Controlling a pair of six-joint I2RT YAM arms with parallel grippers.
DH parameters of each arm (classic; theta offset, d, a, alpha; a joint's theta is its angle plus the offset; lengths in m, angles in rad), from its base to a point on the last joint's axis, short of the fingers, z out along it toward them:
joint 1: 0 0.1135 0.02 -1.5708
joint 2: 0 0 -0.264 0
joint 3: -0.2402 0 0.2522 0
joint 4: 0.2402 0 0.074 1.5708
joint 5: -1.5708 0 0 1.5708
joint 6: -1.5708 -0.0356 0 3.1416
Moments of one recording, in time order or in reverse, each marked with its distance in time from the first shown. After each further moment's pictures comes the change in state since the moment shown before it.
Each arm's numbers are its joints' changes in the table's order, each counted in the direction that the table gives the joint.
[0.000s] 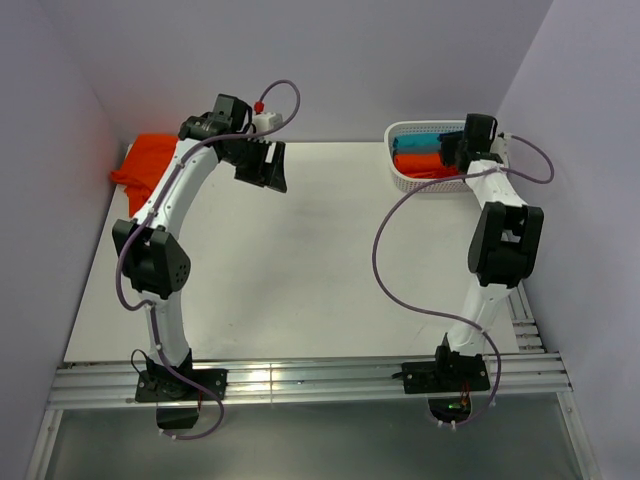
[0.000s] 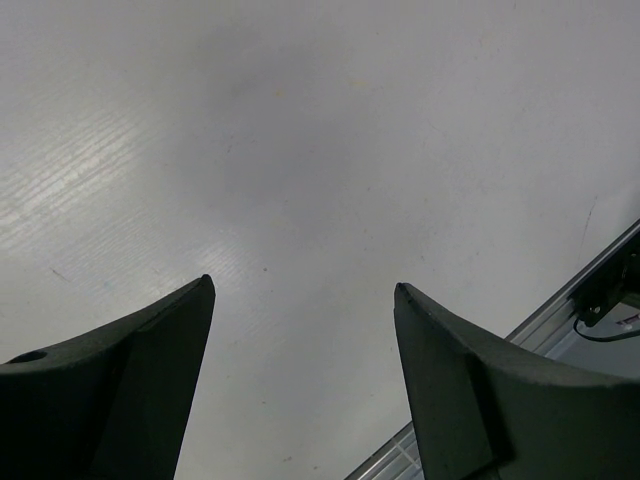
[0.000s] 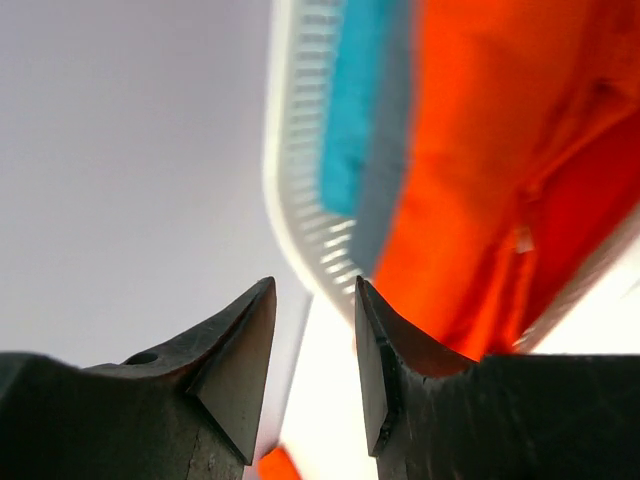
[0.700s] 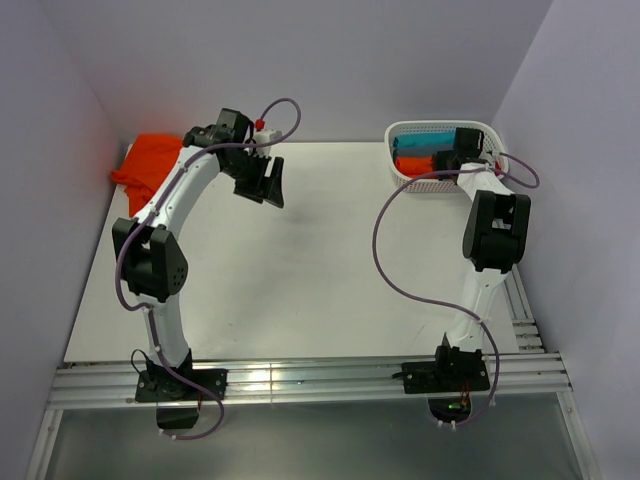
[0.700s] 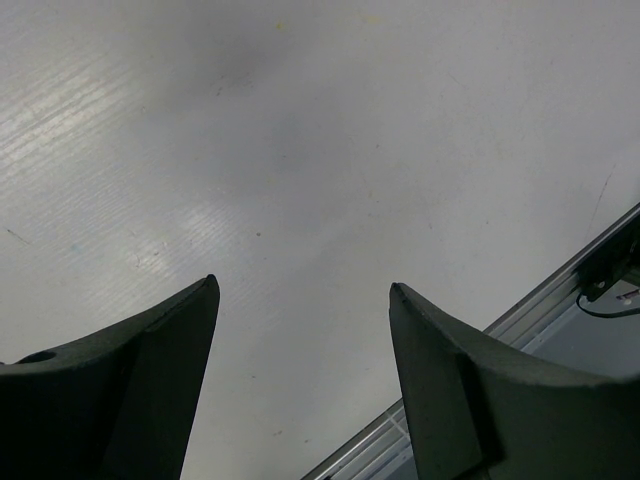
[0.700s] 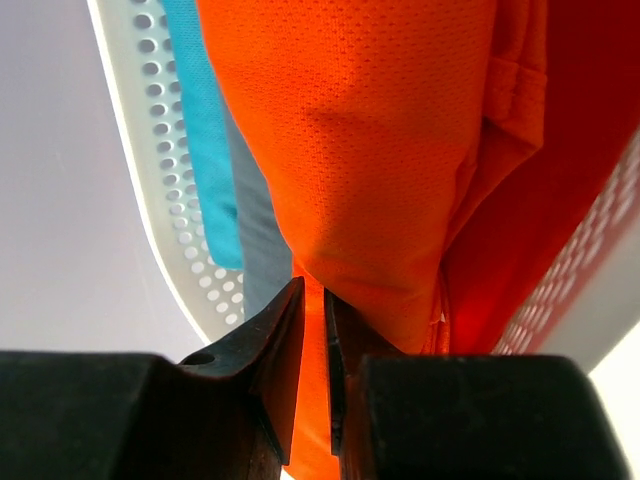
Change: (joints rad) left arm 0.000 -0.034 0.148 -0.011 0.005 0.001; right arm 0.000 0.164 -0.047 0.034 -0.030 -0.047
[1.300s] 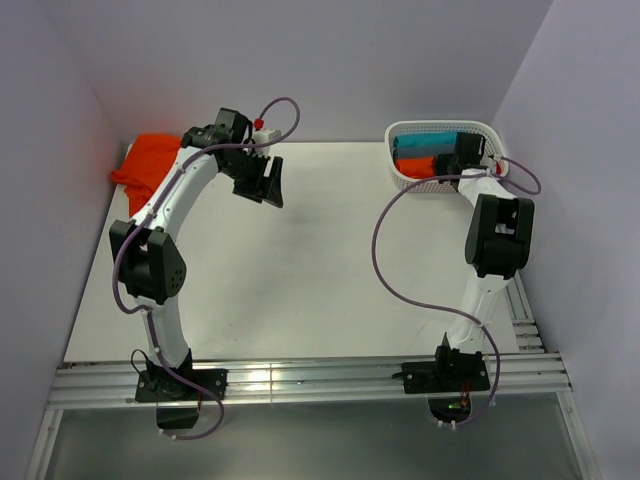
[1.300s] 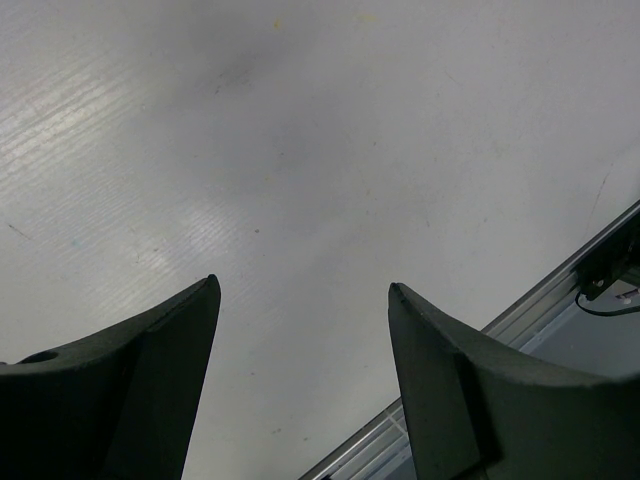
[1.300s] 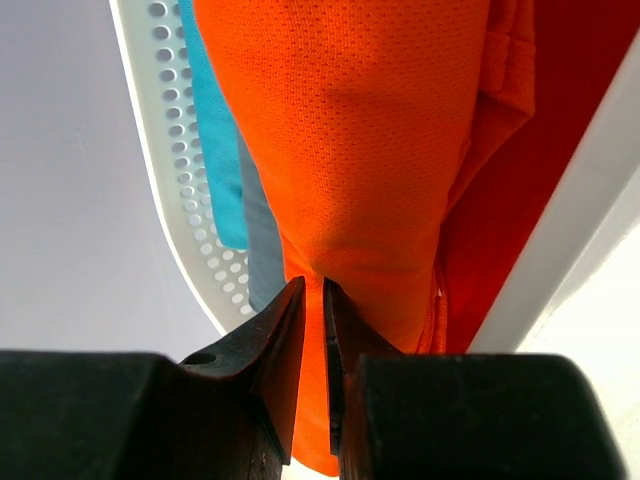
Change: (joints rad) left arm 0.000 -0.021 0.010 -0.002 0.001 0.000; right arm 0.000 -0.078 0.121 -0.088 0.005 -0.016
